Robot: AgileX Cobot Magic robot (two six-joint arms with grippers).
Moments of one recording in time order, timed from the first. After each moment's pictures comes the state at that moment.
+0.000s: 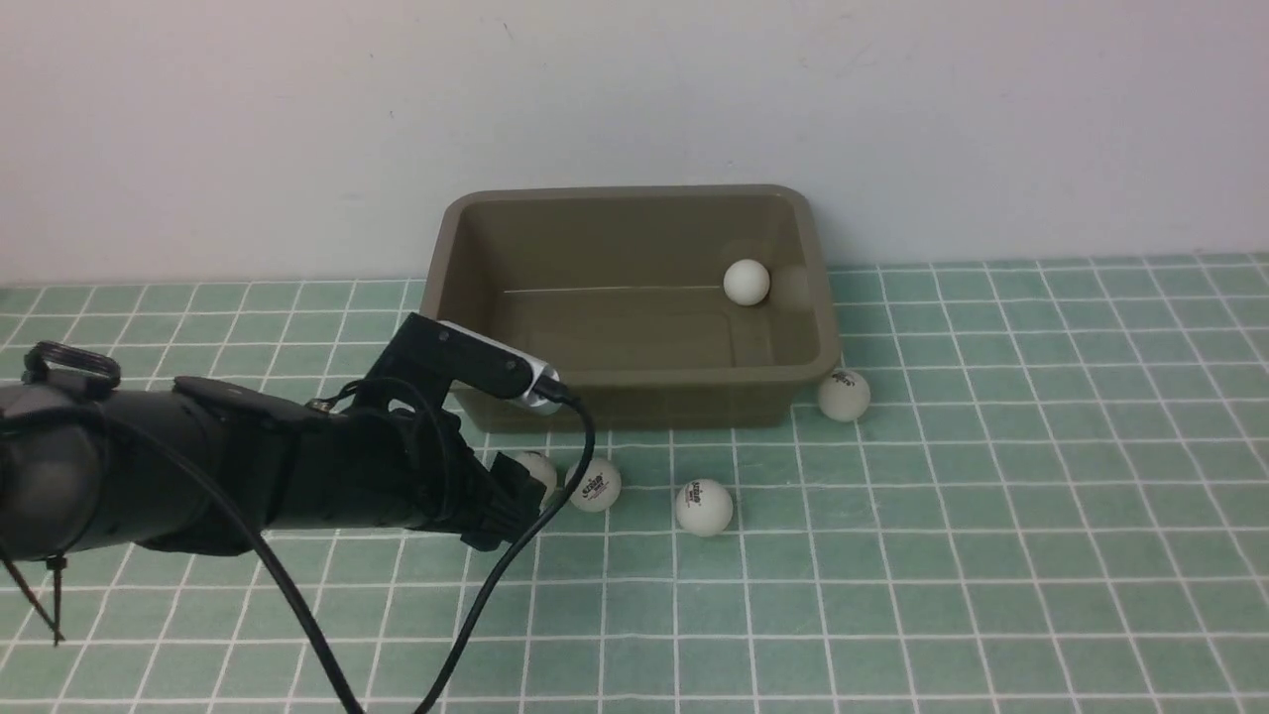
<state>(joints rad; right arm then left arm) 0.03 0.14 -0.53 0.52 0.75 -0.57 -0.30 1.75 -0.84 -1.50 0.18 1.60</state>
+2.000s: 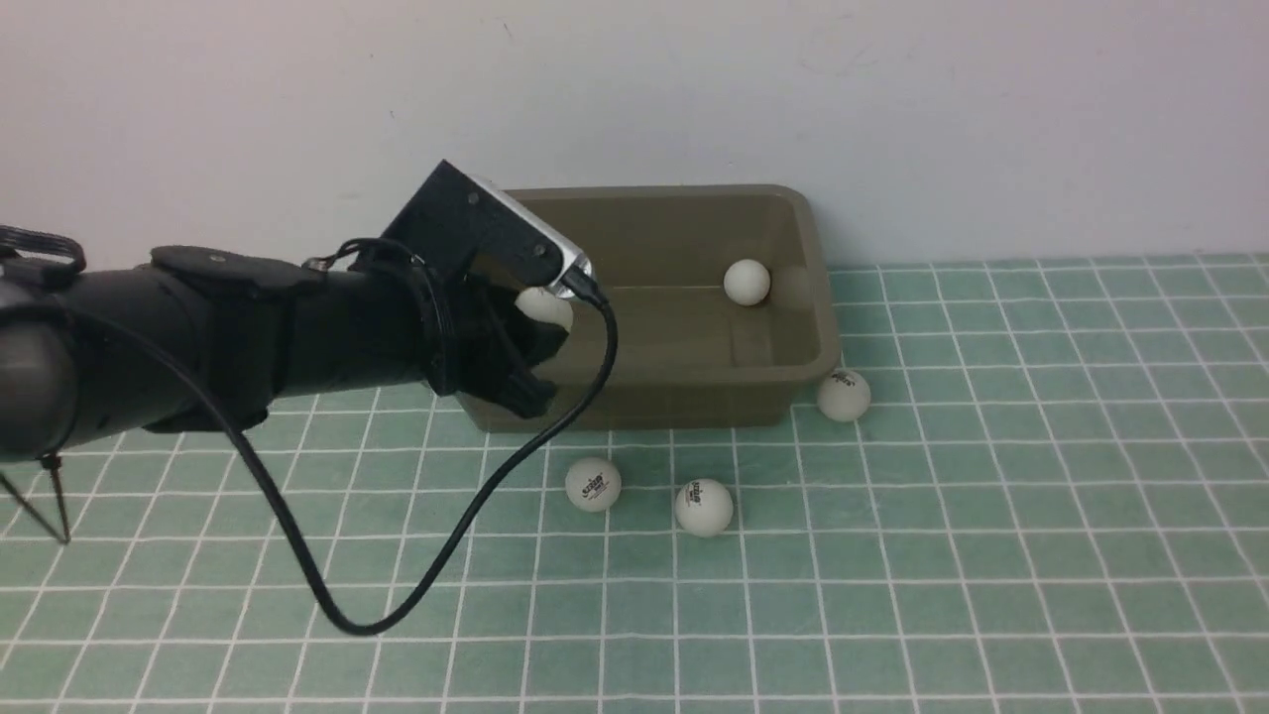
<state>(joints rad) 0.03 0.14 -0.53 0.53 0.70 -0.57 -0.30 1.82 -1.14 -1.70 0.18 2.16</state>
